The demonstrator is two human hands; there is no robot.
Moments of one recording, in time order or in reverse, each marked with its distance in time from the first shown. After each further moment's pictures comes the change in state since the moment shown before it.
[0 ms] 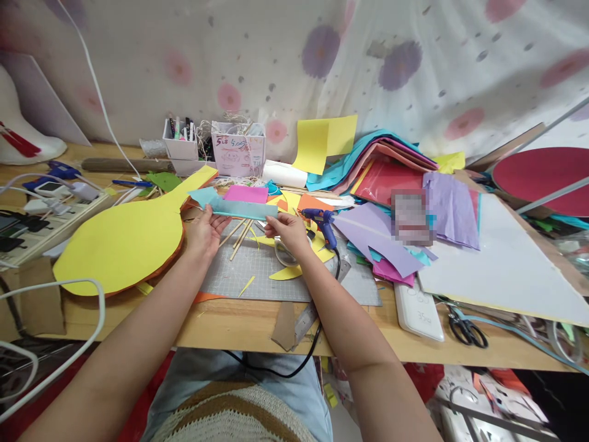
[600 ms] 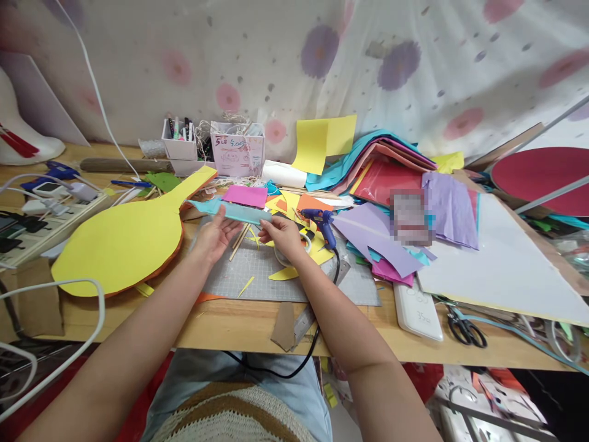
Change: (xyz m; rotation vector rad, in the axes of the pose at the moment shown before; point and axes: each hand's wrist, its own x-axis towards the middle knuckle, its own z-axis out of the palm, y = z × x) left_hand -0.011 -0.009 0.004 0.066 -0.171 -0.148; right_hand -0.005 0.005 0.009 -0.034 -0.068 -0.002
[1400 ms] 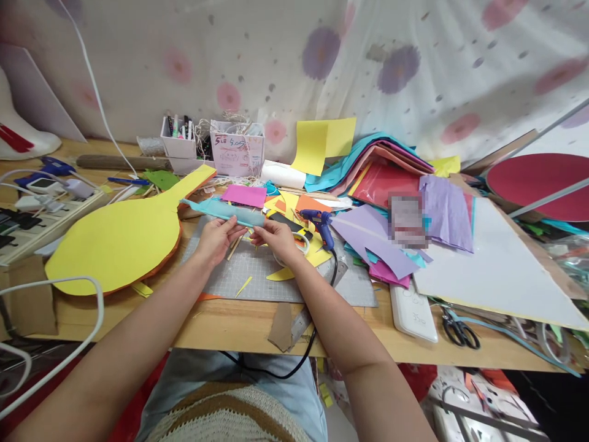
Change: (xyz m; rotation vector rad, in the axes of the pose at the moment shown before) left_hand -0.008 -0.009 0.006 0.150 -0.038 0.003; right_hand 0.000 0.007 0.004 0.037 -0.140 0.025
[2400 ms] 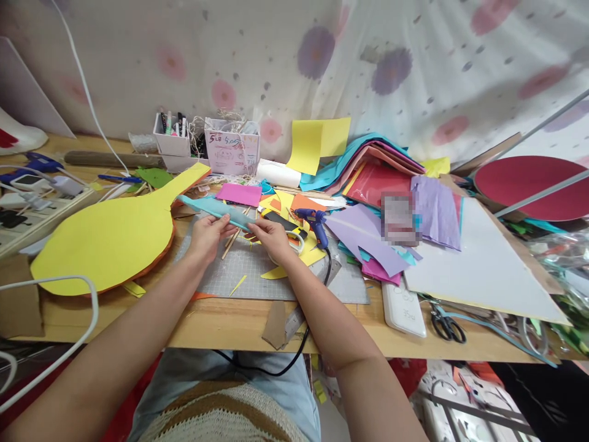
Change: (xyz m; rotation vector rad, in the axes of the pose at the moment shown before) left_hand 0.003 -0.001 -0.003 0.142 0.101 0.100; right_hand 0.000 0.004 0.001 -0.035 0.009 -0.066
